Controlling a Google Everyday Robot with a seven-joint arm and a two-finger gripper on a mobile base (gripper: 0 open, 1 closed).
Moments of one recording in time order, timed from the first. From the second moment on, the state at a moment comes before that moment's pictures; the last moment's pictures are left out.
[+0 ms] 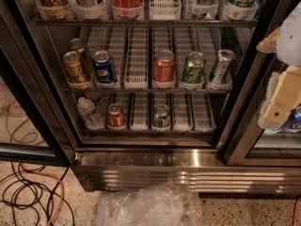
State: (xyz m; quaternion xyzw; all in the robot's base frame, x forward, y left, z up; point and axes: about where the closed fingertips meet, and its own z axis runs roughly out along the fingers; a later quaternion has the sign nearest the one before) arm 0.438 -0.217 0.976 -0.60 0.78 -0.03 0.16
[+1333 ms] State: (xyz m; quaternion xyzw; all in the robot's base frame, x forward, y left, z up) arm 0.387 -0.152 0.888 -0.52 0.81 0.09 0.27
